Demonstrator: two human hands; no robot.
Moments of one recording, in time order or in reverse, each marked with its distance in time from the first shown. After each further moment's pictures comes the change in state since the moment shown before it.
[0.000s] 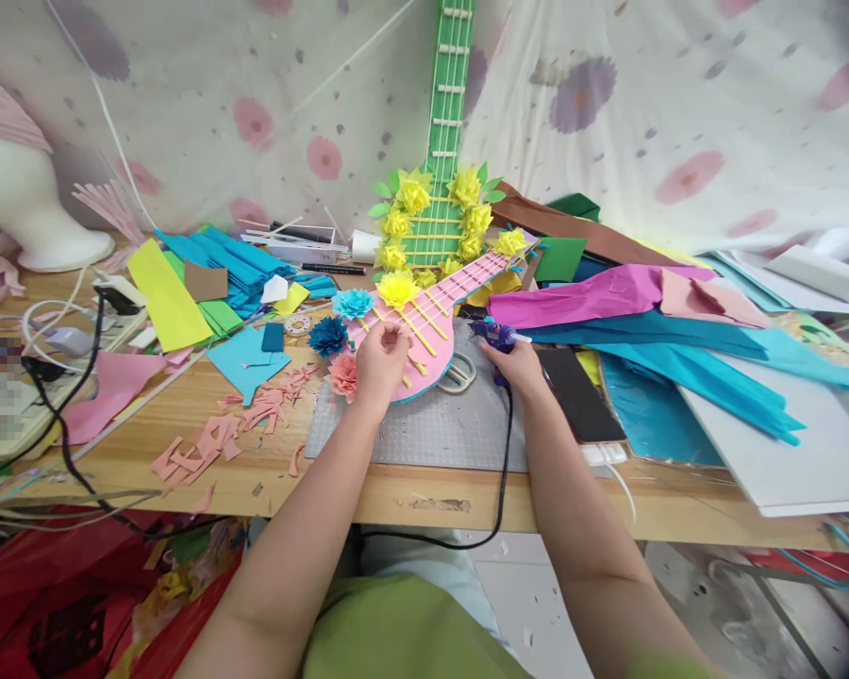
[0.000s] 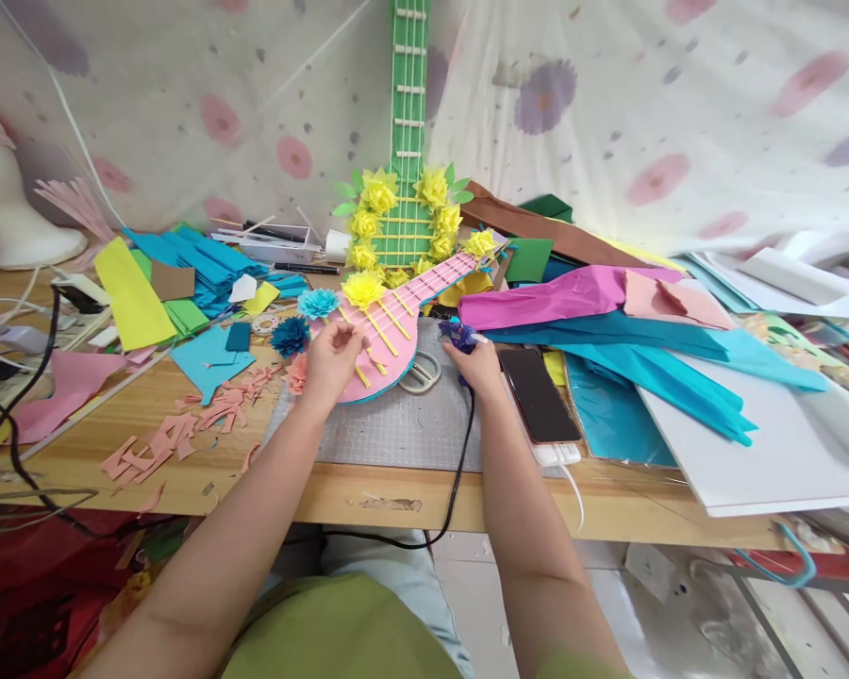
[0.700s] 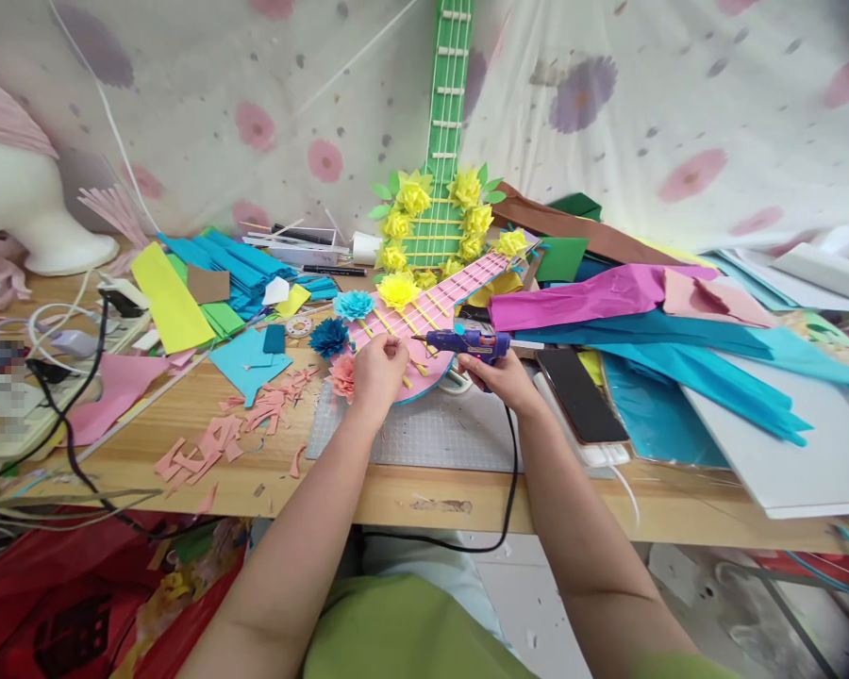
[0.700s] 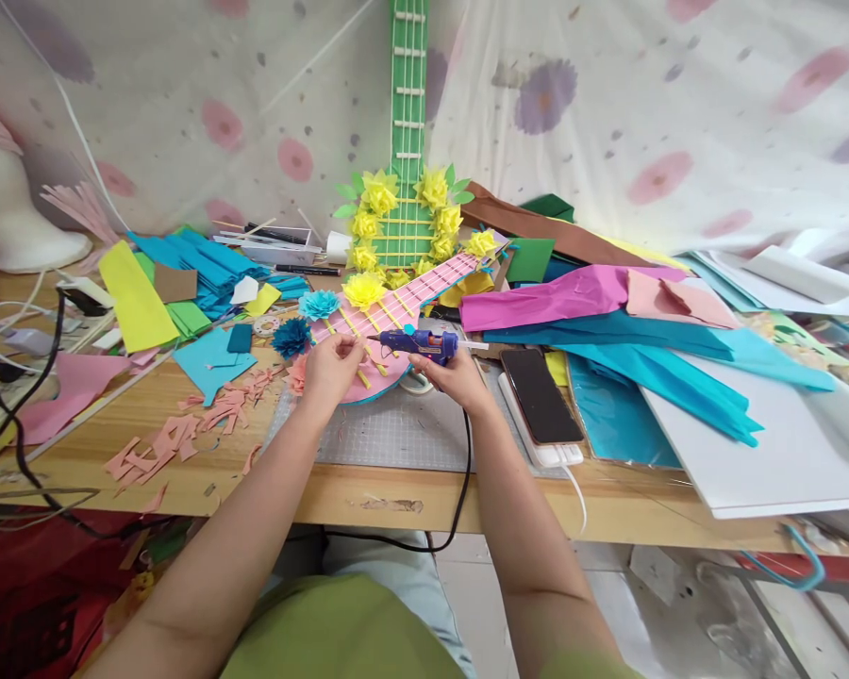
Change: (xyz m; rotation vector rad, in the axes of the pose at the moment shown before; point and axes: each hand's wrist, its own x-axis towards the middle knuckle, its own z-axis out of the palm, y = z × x) left_hand -0.008 0.007 -0.007 0.355 -0.034 -0.059; right_hand -0.047 -0.059 -0.009 0.552 -0.445 -0.161
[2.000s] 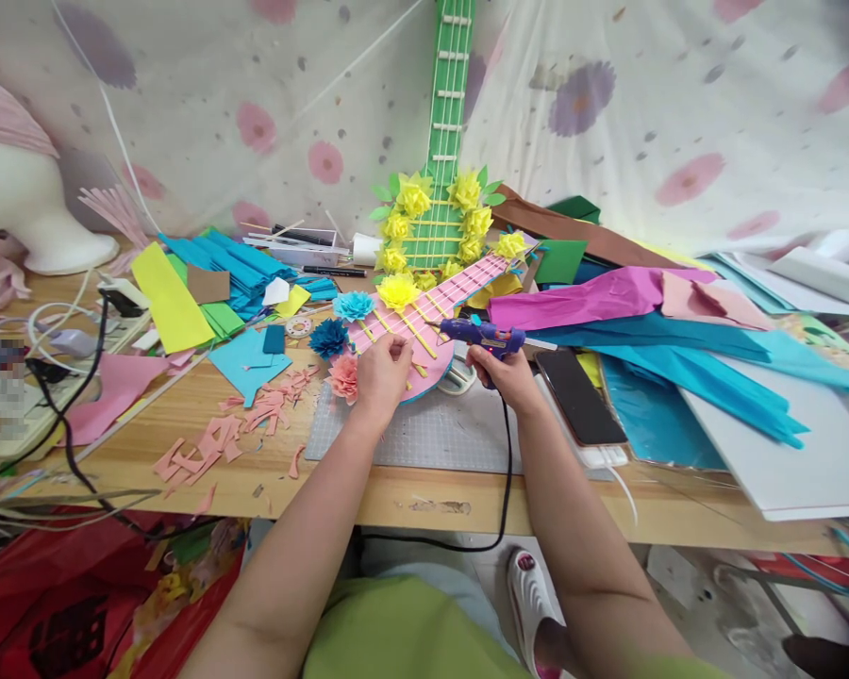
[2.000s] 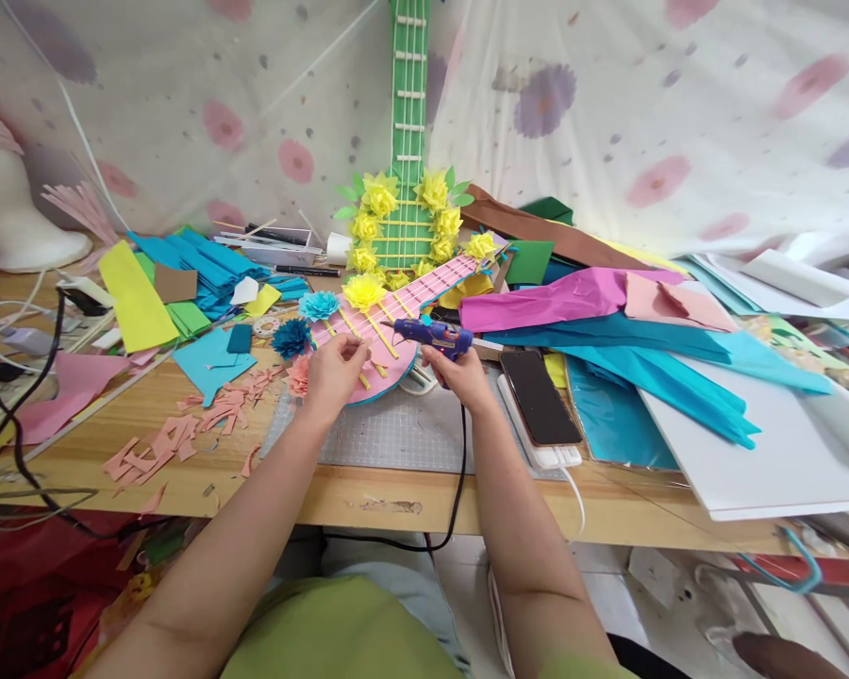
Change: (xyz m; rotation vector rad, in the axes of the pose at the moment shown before) left_hand -0.004 0.005 0.001 -0.009 0.020 0.053; right_hand 0.004 0.007 -0.005 0.061 0.142 -0.007
